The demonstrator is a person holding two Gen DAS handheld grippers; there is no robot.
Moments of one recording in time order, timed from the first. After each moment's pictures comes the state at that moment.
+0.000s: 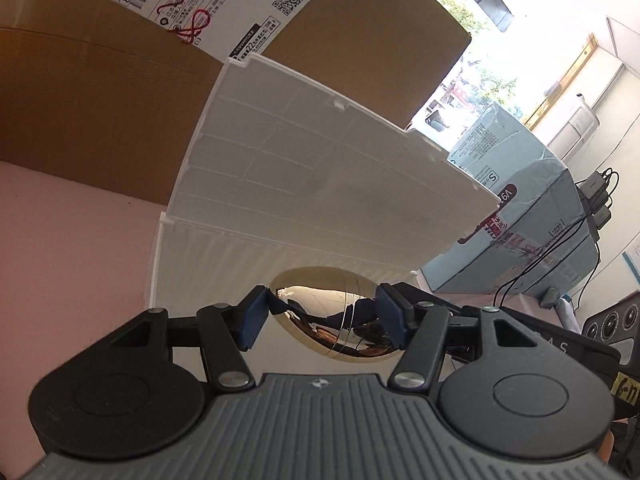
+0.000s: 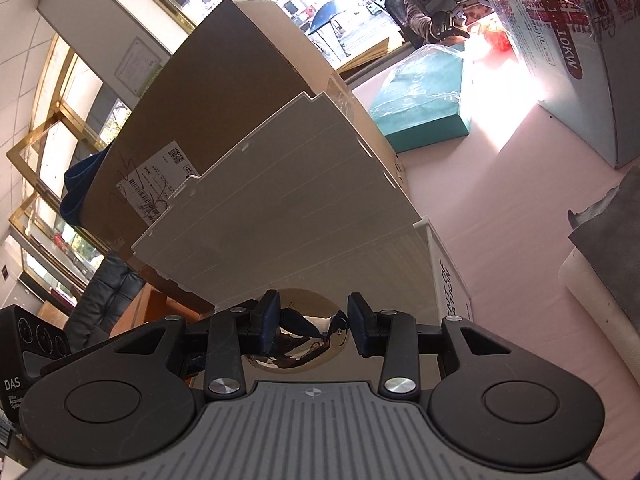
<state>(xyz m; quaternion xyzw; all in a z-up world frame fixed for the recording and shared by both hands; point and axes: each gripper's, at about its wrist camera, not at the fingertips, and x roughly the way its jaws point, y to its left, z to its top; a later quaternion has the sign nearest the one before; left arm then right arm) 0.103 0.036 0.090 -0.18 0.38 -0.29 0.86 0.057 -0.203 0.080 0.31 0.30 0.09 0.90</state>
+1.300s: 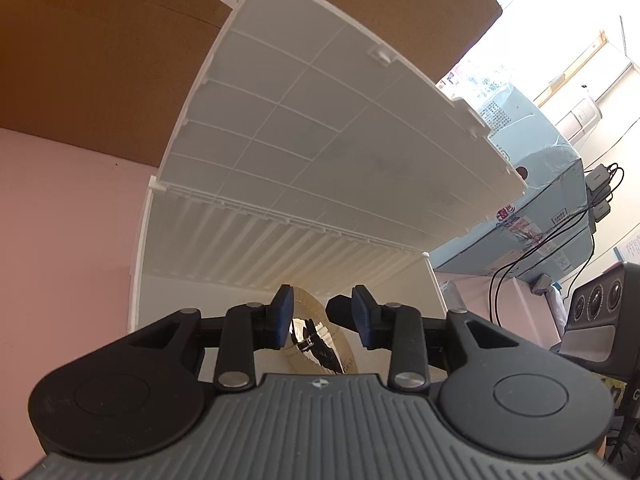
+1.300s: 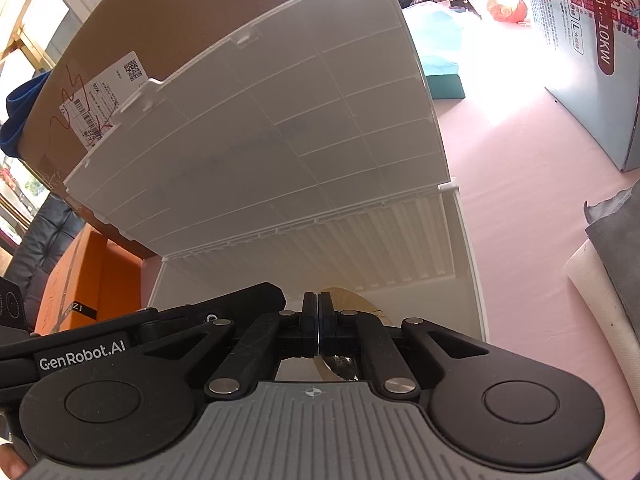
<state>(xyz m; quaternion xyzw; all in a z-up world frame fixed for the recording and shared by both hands) 0.116 0.038 0.073 -0.19 0.42 -0.30 0.84 0.089 -0.176 0.062 0.24 0.40 0.05 0.88</state>
